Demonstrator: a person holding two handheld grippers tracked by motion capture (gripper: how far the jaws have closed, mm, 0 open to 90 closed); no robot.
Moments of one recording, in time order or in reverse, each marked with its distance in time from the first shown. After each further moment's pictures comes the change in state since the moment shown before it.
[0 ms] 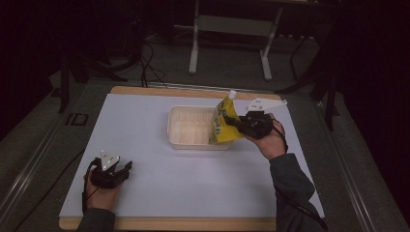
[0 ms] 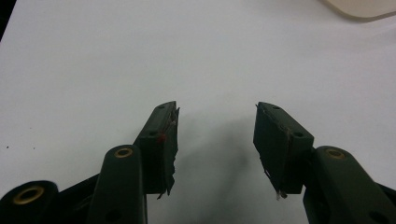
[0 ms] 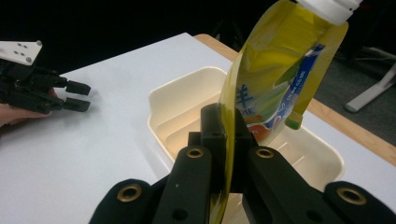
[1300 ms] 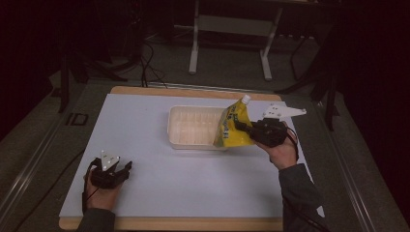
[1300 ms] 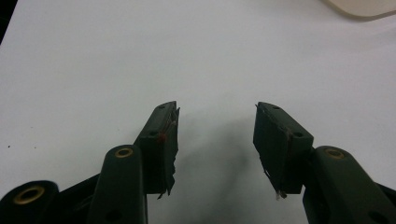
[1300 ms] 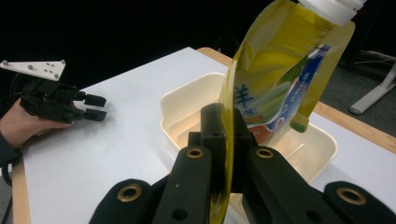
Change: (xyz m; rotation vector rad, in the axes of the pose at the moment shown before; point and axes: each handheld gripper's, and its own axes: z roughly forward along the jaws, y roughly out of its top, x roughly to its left) left arm 0.000 0.000 0.000 0.002 0.002 0.003; right arm 0.006 -0.015 -0.037 -0.074 0.006 0.065
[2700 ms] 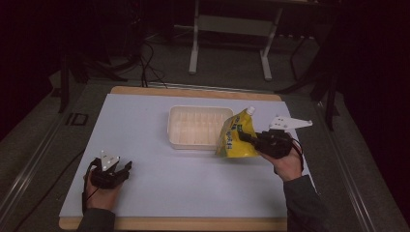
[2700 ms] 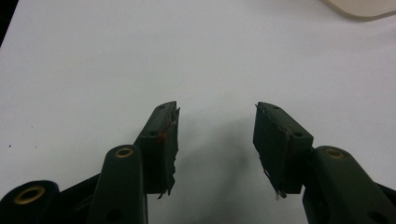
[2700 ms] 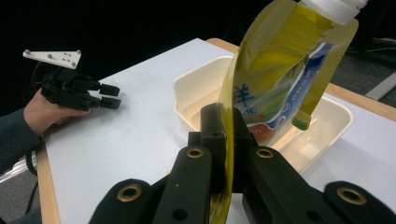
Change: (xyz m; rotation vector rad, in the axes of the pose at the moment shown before) left arm 0.000 0.000 0.000 0.000 0.000 -0.002; right arm 0.006 -0.024 -0.016 0.005 0.031 0.041
